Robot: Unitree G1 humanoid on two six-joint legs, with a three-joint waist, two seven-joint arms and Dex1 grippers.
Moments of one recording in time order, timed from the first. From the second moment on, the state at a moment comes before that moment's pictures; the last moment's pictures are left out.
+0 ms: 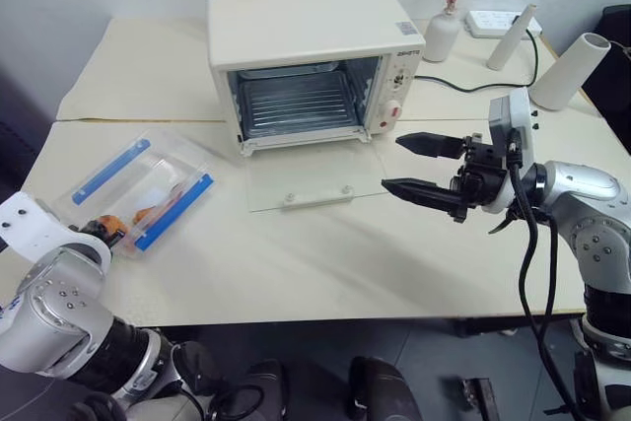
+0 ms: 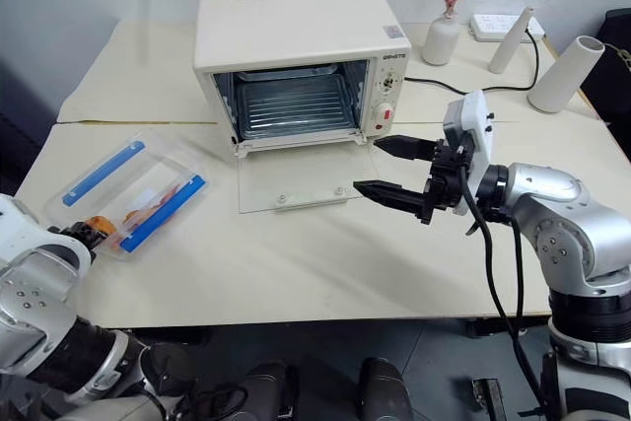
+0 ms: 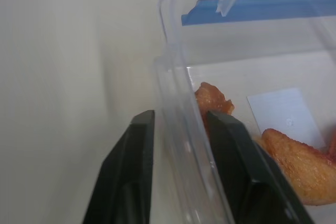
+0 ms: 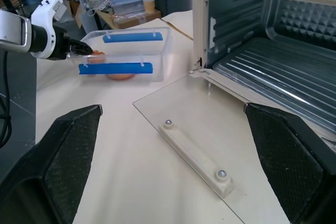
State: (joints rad) left arm -0.56 0.14 0.93 -0.69 -0.05 1.62 0.19; right arm -0.54 -0.74 -0.16 -0.30 0.80 0.74 0.93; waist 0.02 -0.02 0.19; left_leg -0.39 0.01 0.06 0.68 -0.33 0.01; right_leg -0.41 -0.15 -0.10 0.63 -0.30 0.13
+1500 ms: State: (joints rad) left arm -0.91 0.23 0.32 -0.20 -0.62 1.62 0.35; right arm -0.18 -0.82 -0.41 -0.45 0.84 0.75 0.82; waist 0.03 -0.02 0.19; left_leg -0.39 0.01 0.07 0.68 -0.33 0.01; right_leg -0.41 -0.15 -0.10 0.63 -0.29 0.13
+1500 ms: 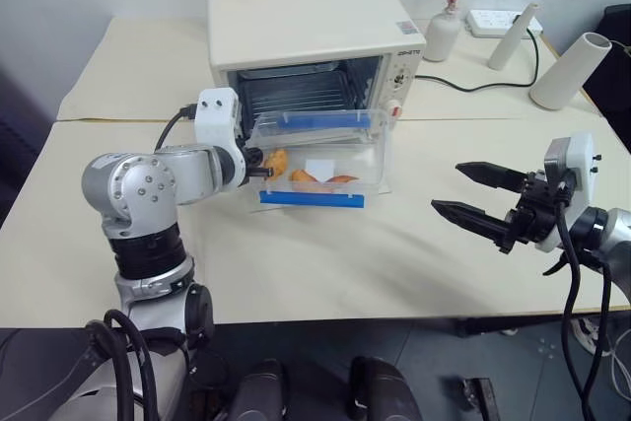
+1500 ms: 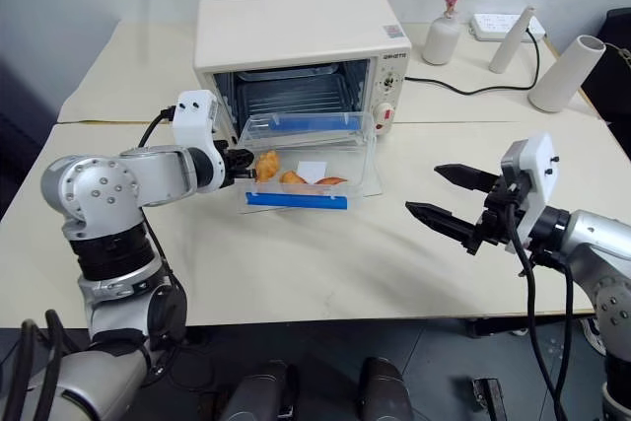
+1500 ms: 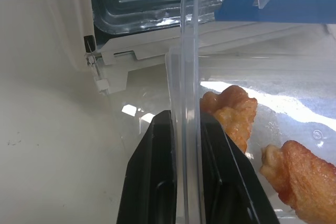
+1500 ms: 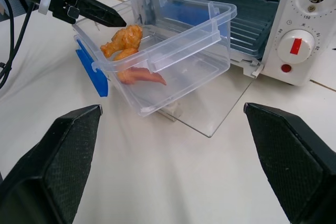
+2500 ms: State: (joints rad) left arm -0.70 0.64 0.61 -0.39 -0.99 1.51 -0.60; right arm -0.25 -0.85 -0.33 -0.44 0.88 0.76 0.86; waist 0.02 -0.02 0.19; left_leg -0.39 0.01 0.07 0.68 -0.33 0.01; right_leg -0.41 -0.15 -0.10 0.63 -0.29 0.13
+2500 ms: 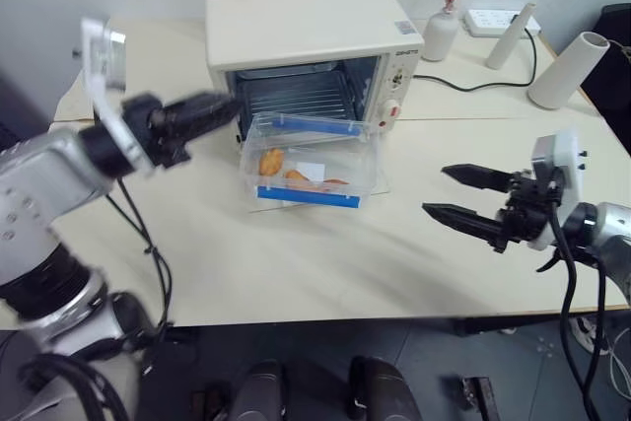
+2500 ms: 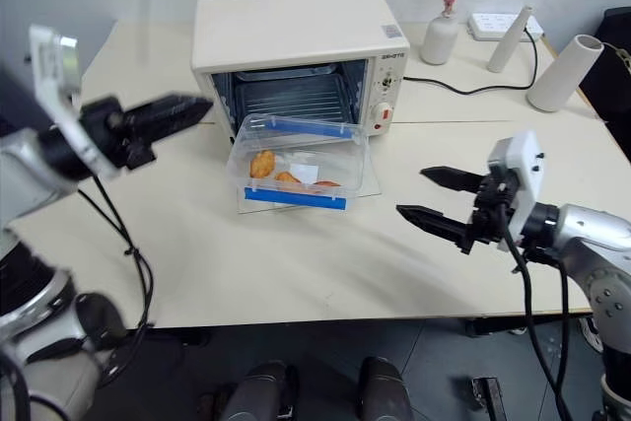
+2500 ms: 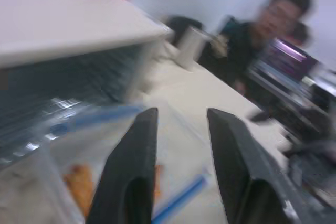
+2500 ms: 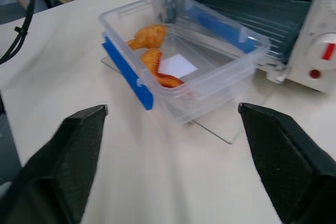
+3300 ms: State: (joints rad) left arm -0.66 0.67 -0.09 -0.02 -0.46 0.72 -0.94; right arm -0.65 -0.58 0.16 0.04 0.46 0.51 0.96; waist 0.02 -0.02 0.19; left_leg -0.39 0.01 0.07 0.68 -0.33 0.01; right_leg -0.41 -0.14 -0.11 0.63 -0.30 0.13
